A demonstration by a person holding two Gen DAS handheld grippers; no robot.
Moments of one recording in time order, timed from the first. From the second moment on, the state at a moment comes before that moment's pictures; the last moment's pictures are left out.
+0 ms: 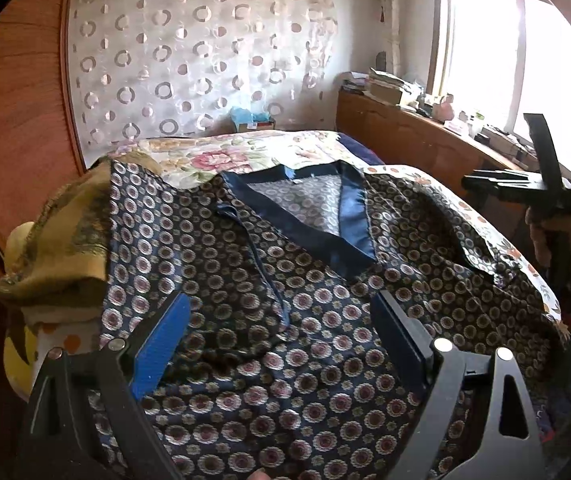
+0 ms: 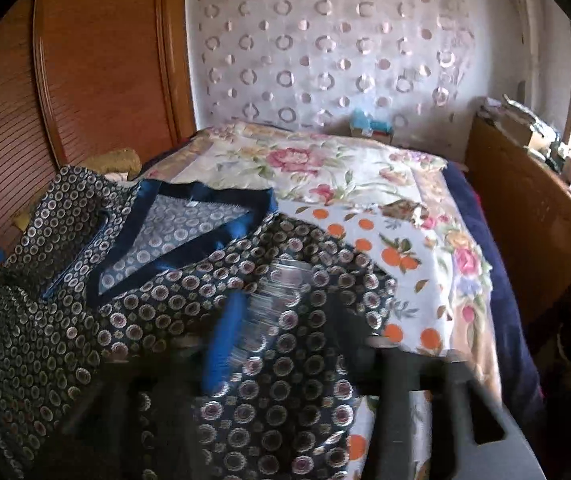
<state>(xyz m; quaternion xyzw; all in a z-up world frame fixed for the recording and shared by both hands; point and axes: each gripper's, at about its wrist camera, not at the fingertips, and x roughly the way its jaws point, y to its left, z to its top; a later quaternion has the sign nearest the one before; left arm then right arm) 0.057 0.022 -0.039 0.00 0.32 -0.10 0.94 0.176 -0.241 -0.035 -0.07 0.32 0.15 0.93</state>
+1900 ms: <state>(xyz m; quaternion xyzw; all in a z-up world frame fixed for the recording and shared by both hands) 0.132 0.077 -0.003 0.03 0.31 -0.08 0.95 0.225 -0.261 -0.108 -0.07 0.41 0.11 0.90</state>
